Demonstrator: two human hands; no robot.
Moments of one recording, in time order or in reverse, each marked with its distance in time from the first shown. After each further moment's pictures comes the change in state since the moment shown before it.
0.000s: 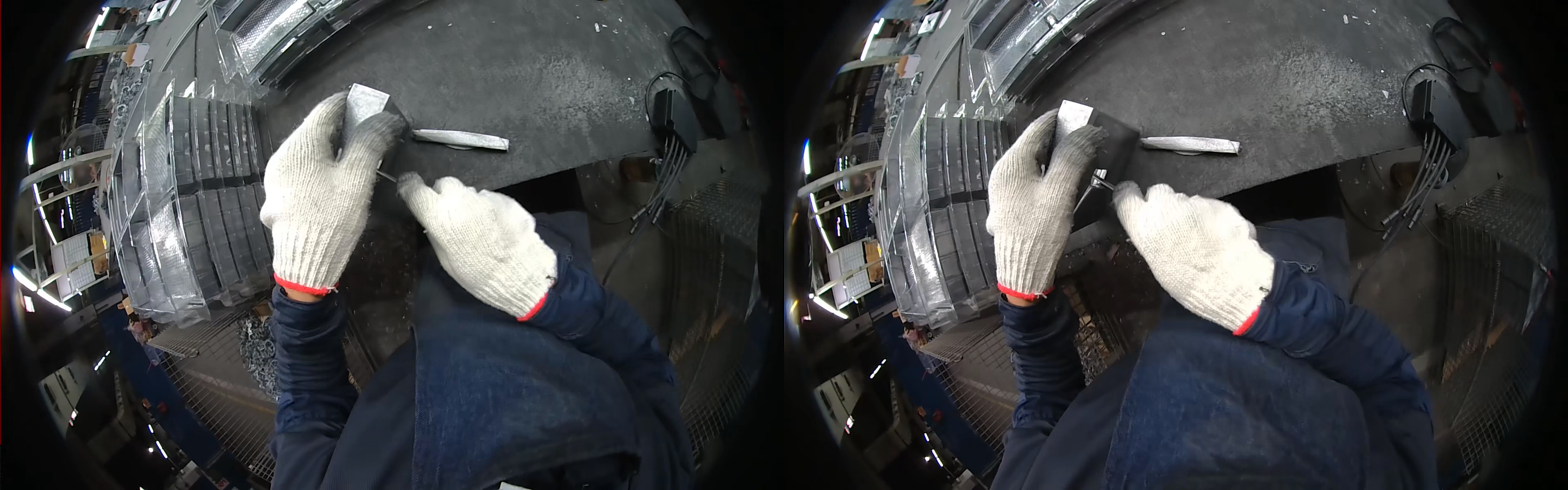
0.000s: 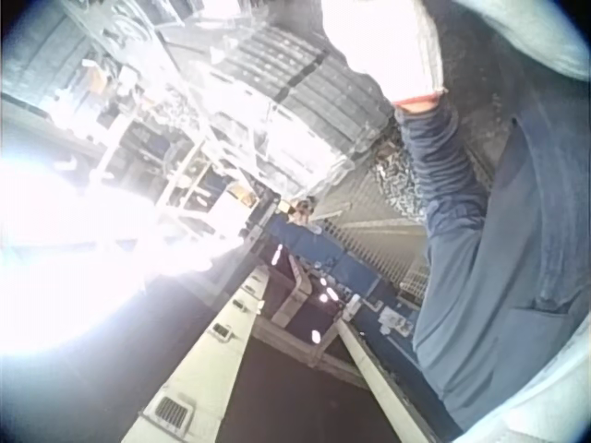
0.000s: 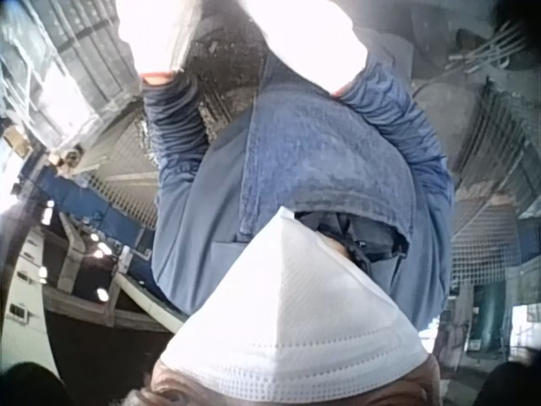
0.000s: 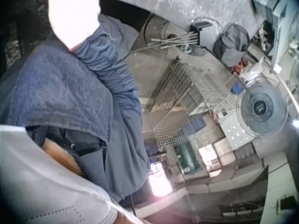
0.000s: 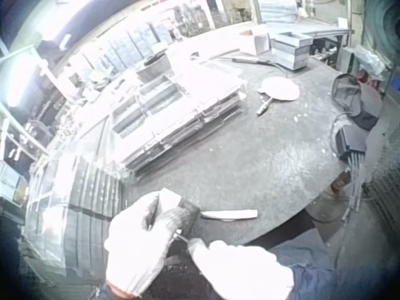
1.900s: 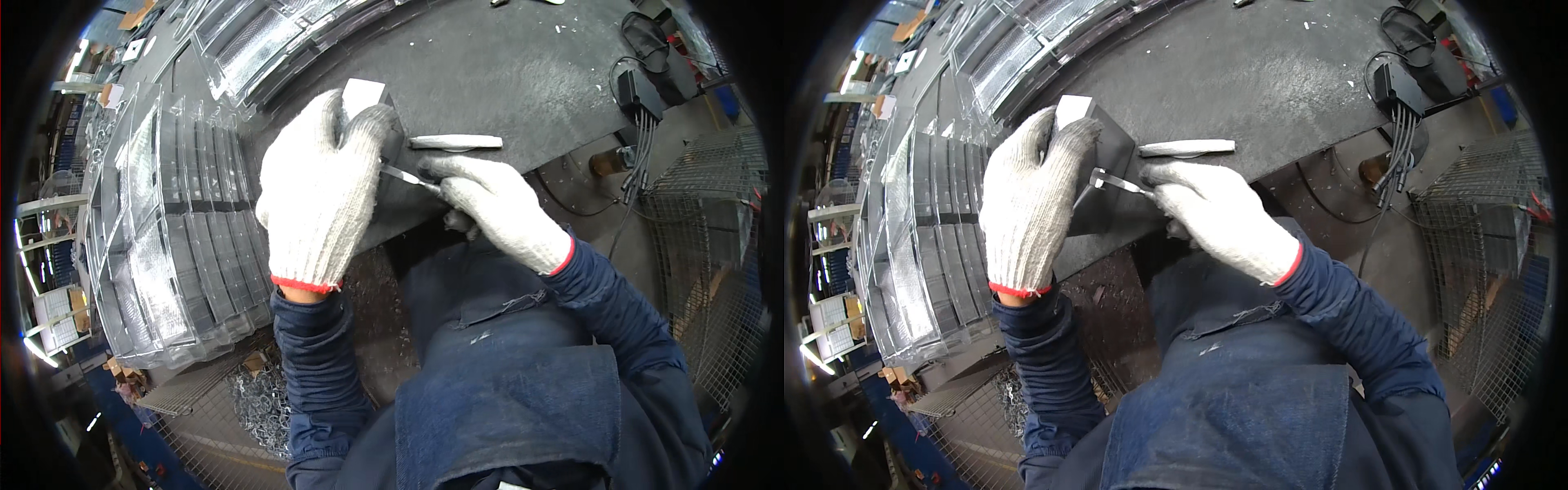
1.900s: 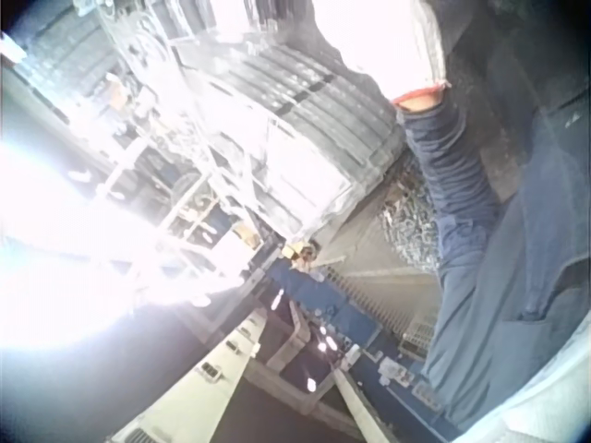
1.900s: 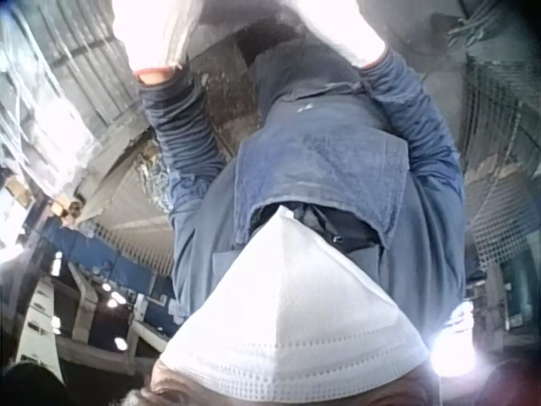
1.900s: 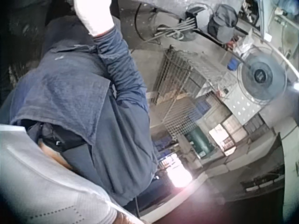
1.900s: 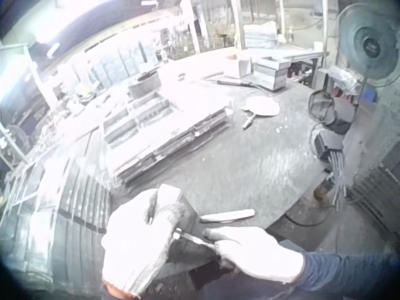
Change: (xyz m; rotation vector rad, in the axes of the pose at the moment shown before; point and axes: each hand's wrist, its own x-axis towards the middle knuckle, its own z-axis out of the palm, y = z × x) left_hand 0.012 -0.033 -0.004 -0.009 0.065 0.238; right_hand 0.005 0.017 0.024 0.895 0.133 0.399
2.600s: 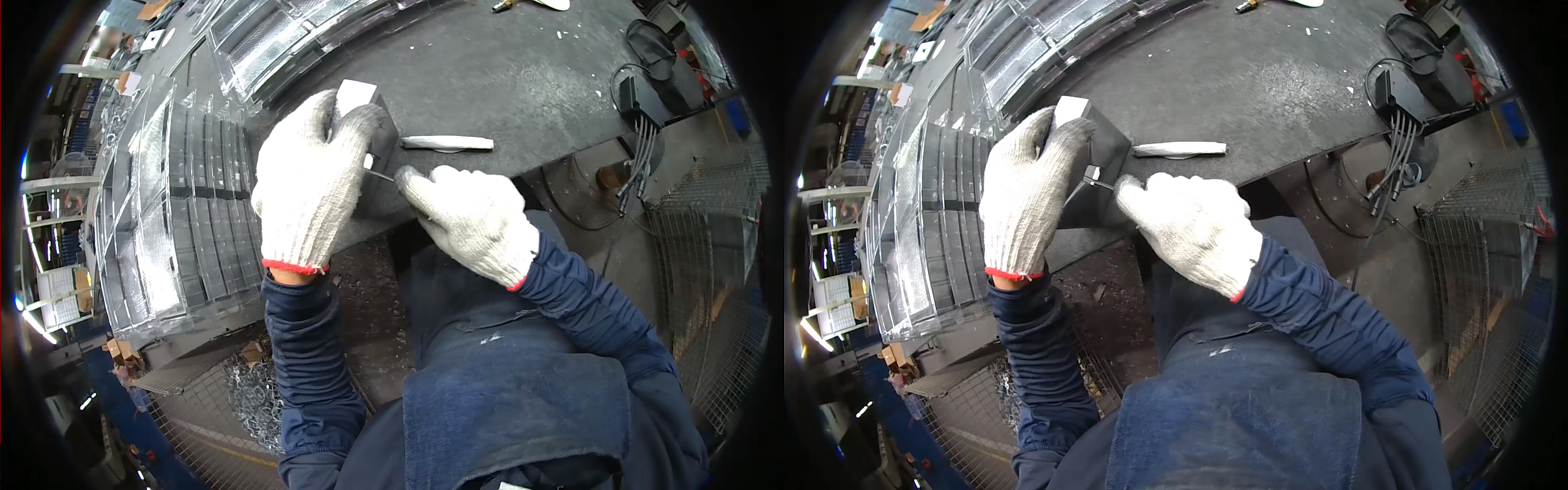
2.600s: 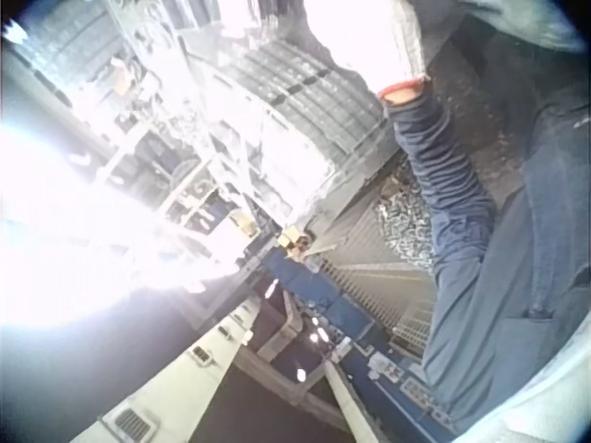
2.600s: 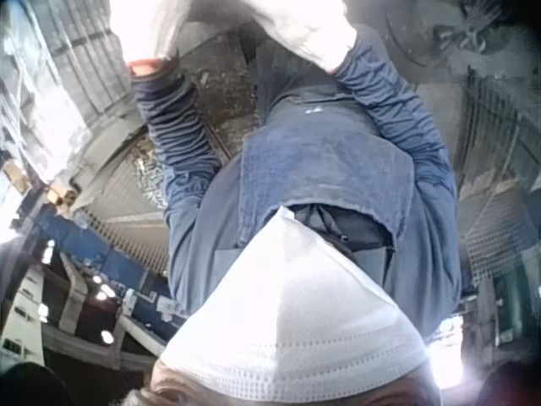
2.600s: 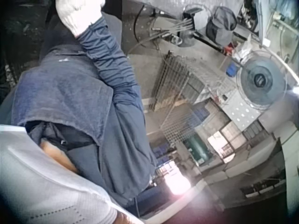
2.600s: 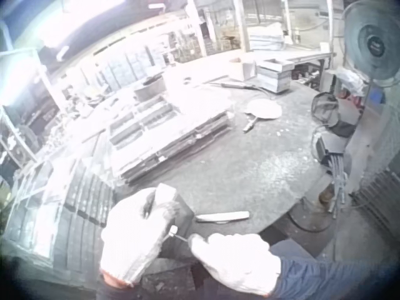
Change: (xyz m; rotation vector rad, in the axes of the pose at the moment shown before) left_hand -0.004 0.010 0.000 -0.096 -0.004 -0.030; right_hand -0.003 0.018 0.017 -1.037 0.210 -0.697
